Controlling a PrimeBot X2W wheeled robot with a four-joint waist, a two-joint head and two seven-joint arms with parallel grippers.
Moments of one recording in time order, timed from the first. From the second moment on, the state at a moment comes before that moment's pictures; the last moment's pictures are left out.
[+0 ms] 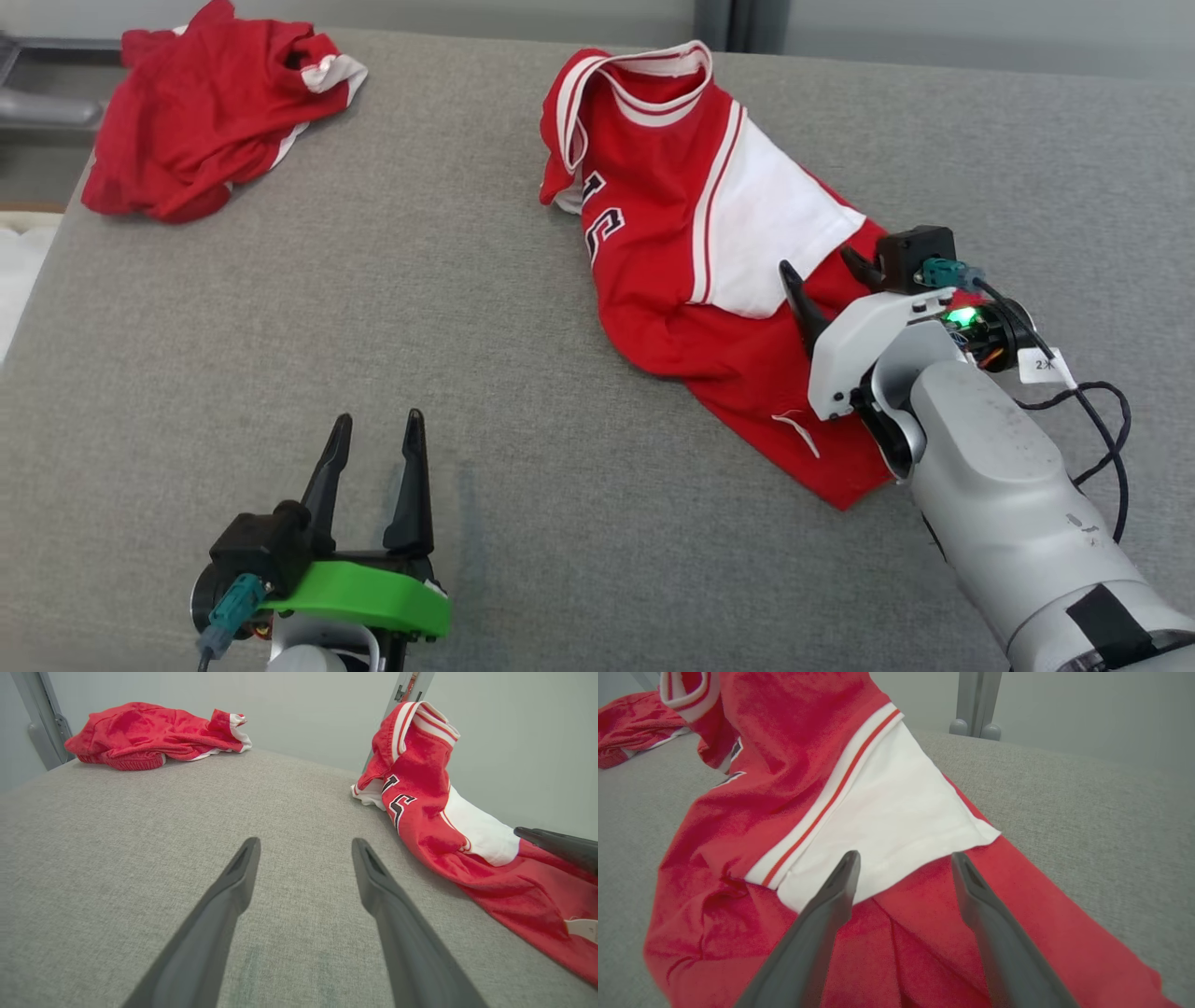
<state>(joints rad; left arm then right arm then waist) -0.07 0.05 -0.17 0.21 -0.36 -0.11 -0.26 -0.76 -0.05 0.24 0.93 0.23 0.13 -0.11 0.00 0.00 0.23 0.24</state>
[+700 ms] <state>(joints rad) -0.09 0.05 -0.21 0.21 -0.38 -0.09 -0.26 -0.94 -0.05 0.29 1.14 0.30 0.13 -0.25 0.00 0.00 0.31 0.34</state>
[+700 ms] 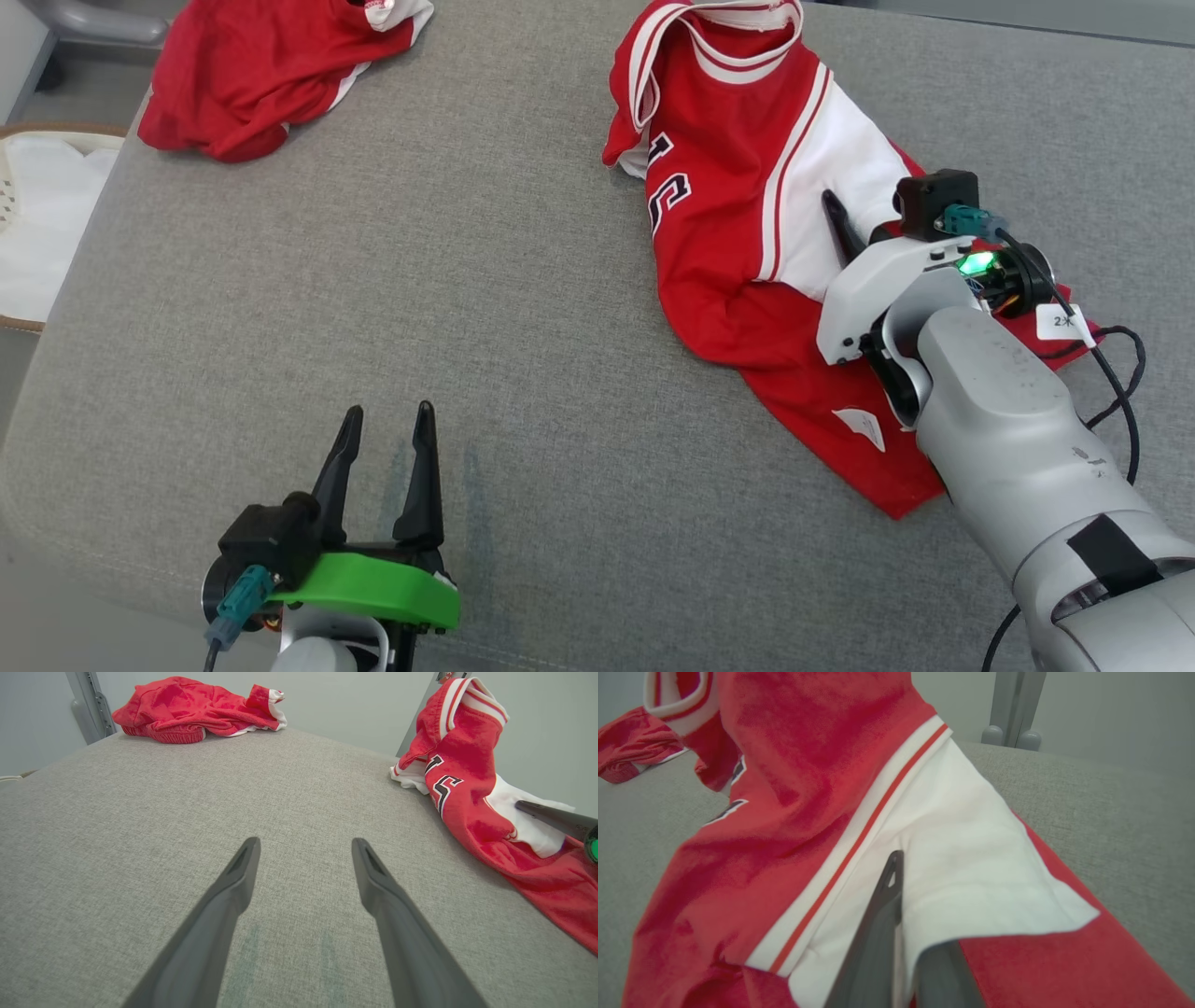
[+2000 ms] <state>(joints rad) -0.03 0.05 -0.16 0.22 -0.35 -0.09 -0.26 -0.65 -0.05 0.87 0.67 0.15 0.13 -0.23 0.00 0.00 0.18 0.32</state>
